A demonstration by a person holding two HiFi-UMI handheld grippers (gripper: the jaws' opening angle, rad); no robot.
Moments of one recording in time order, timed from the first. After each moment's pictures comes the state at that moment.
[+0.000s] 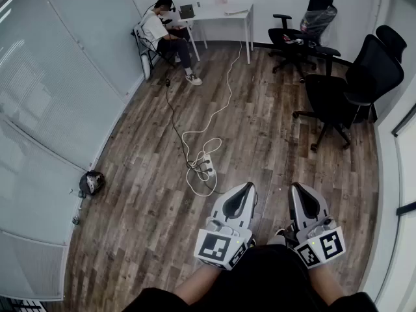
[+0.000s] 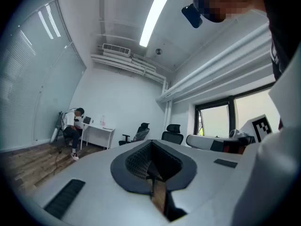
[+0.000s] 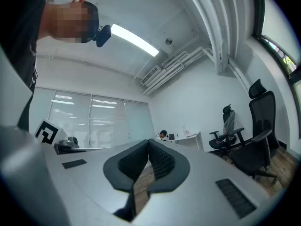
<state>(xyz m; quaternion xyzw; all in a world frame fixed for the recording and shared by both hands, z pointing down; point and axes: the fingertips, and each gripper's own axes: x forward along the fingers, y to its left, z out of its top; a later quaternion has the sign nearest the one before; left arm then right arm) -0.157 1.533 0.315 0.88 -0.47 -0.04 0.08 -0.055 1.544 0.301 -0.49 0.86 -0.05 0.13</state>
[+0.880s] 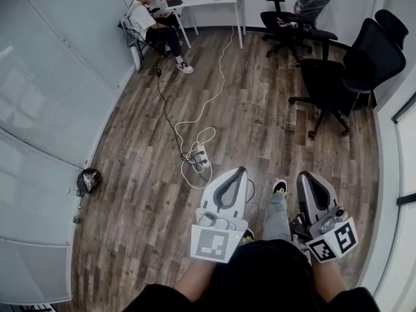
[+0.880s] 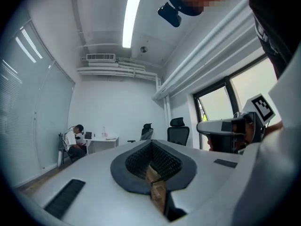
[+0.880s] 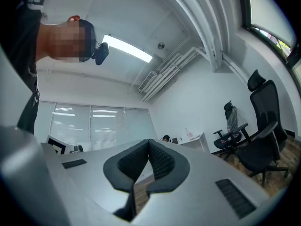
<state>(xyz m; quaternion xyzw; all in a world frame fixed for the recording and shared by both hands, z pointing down) -0.133 1.472 0.301 0.87 -0.49 0.00 -0.02 -0.007 1.497 0.290 -0.47 0.86 -0.07 0.18</state>
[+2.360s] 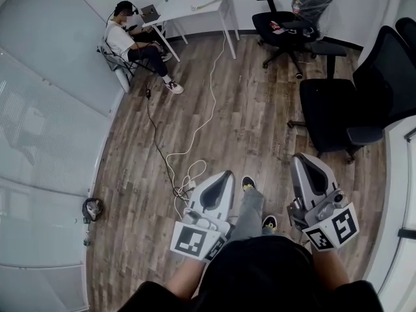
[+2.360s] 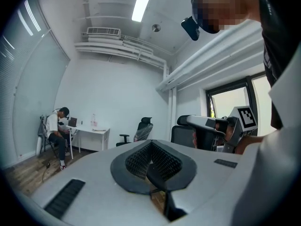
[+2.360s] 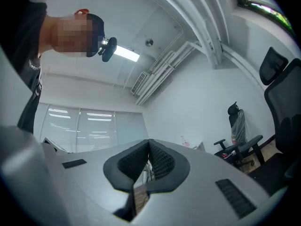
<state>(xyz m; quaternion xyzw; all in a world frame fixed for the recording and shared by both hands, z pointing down) 0.041 1.065 0.325 0.89 -0.46 0.02 0.05 0.182 1.058 0.276 -0.45 0.87 -0.05 0.20</state>
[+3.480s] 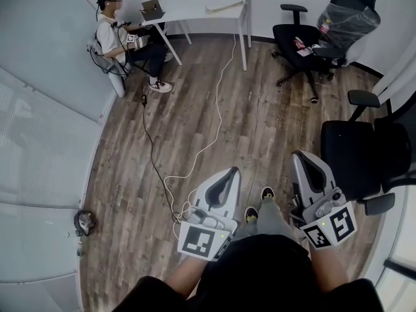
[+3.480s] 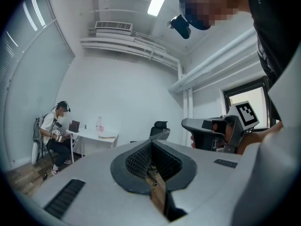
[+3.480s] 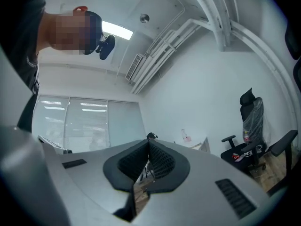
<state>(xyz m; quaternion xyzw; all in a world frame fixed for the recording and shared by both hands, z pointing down) -0.065 0.708 0.322 0.88 -0.48 0.00 0.05 0.057 0.690 0.279 -0.45 0.88 -0.07 0.15</state>
